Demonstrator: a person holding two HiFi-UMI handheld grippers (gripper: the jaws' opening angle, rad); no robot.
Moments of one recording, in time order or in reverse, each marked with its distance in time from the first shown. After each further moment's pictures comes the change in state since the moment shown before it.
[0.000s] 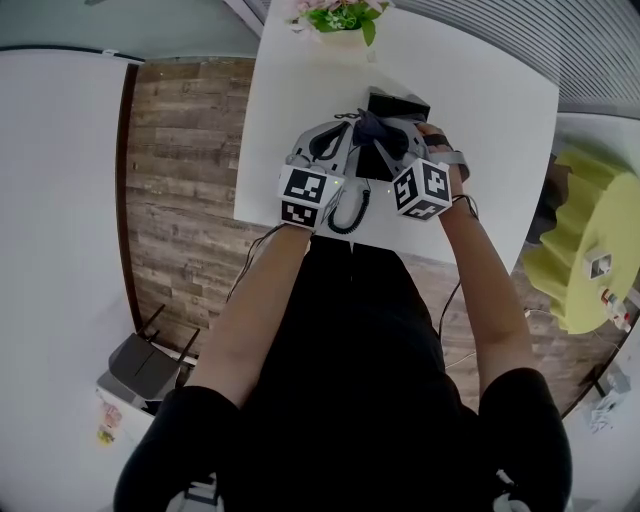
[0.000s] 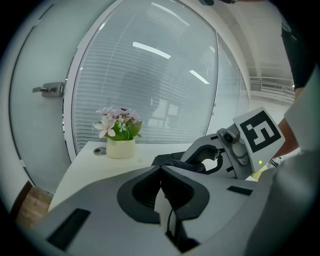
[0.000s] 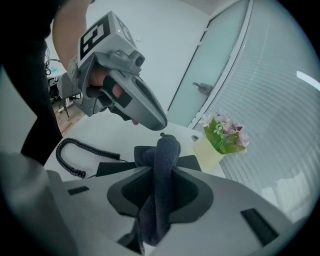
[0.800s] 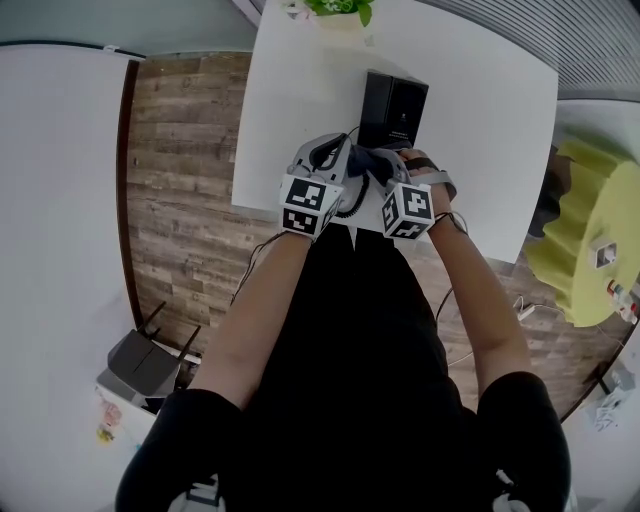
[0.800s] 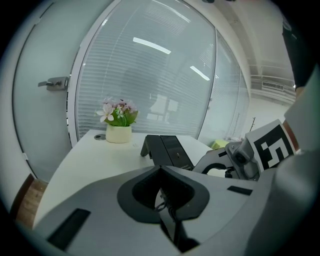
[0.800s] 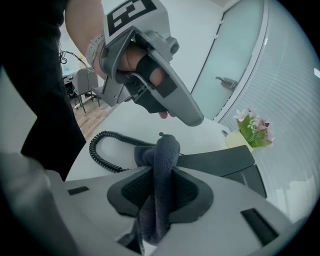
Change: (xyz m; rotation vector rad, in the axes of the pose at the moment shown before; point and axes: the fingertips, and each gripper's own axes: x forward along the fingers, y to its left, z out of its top) left arm -0.030 -0.031 -0.051 -0.013 0.064 -0.003; right arm -0.005 0.116 -0.017 -0.057 0.061 0.152
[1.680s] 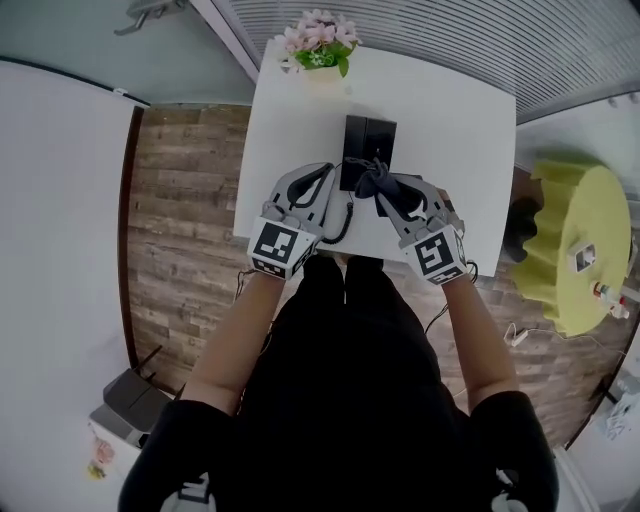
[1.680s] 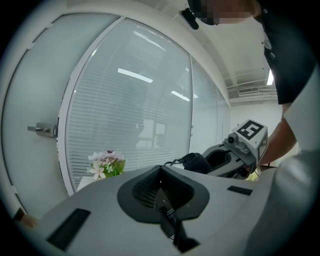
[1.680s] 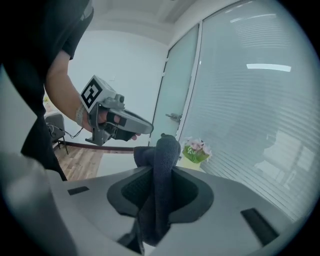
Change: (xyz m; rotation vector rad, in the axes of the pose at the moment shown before) left arm -0.087 -0.043 0.126 0.159 -0.280 -0.096; right arm -0.181 -0.075 0.050 0.388 -0.353 -0.317
